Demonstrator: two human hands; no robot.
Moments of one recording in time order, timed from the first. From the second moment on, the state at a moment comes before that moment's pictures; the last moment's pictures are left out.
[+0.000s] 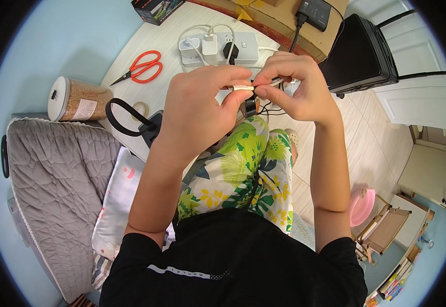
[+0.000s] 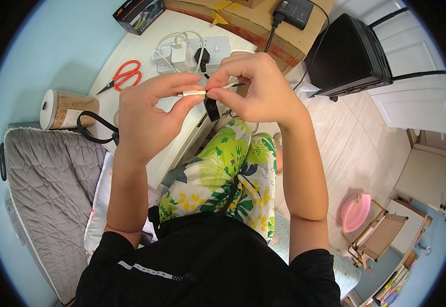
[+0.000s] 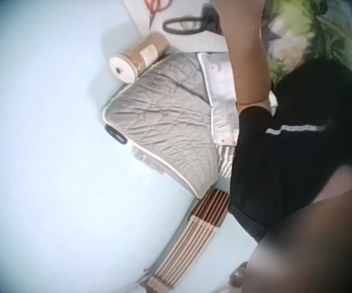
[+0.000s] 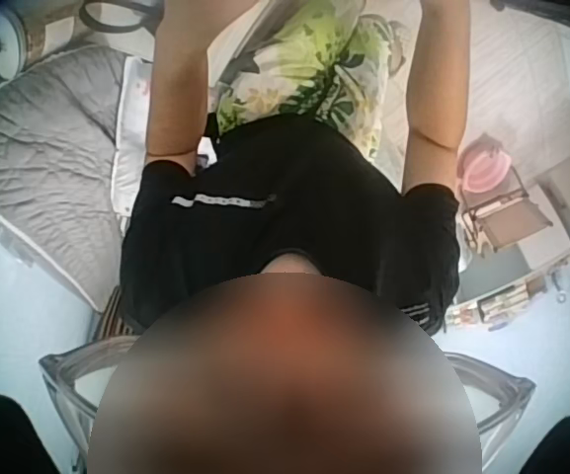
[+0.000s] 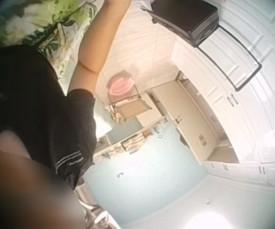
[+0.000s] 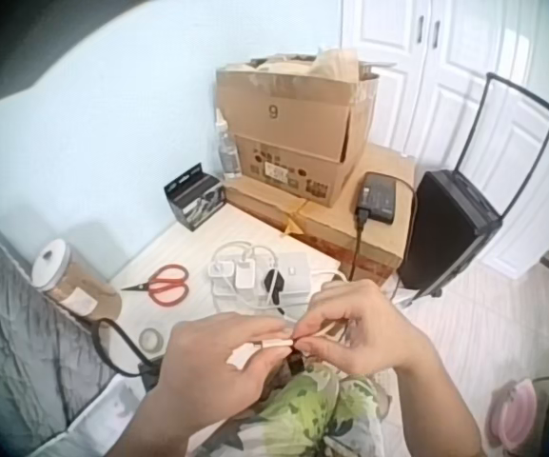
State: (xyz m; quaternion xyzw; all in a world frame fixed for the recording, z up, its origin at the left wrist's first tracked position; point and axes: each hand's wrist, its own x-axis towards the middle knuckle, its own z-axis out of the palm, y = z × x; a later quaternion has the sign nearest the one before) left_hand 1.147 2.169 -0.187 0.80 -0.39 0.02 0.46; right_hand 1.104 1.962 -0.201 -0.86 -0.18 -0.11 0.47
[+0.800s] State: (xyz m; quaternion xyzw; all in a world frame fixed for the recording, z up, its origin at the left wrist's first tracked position) left_hand 1.147 2.176 -0.194 0.77 -0.30 -0.05 0.56; right_hand 1.099 1.959 -0.210 -0.82 -0.11 -0.02 0.56
